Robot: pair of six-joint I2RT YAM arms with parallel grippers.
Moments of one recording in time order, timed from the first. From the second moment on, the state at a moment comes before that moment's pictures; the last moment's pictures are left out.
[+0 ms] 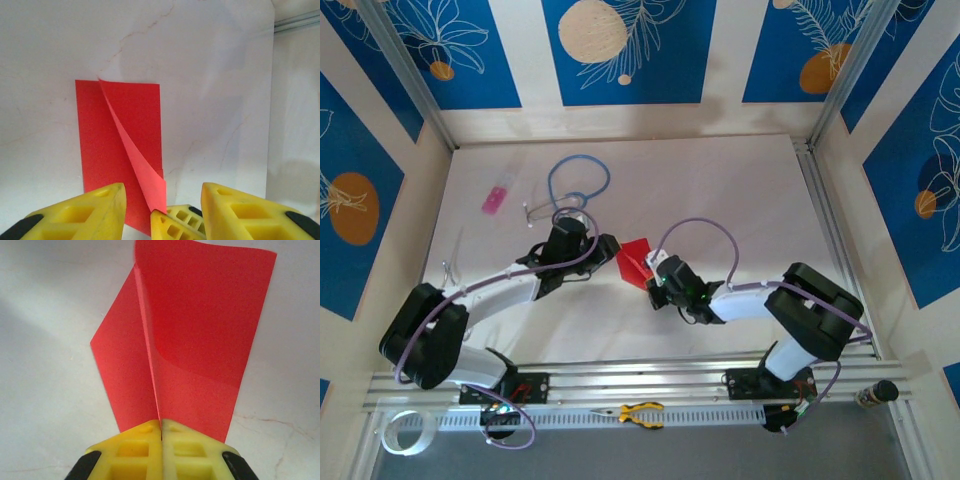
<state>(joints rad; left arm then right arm) -0.60 1.39 0.68 0.08 0.19 -1.07 0.85 1.55 0.51 0.30 0.09 0.25</state>
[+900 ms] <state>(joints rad) -0.60 1.50 0.68 0.19 0.26 -1.08 0.62 1.56 0.42 0.51 -0.43 0.60</state>
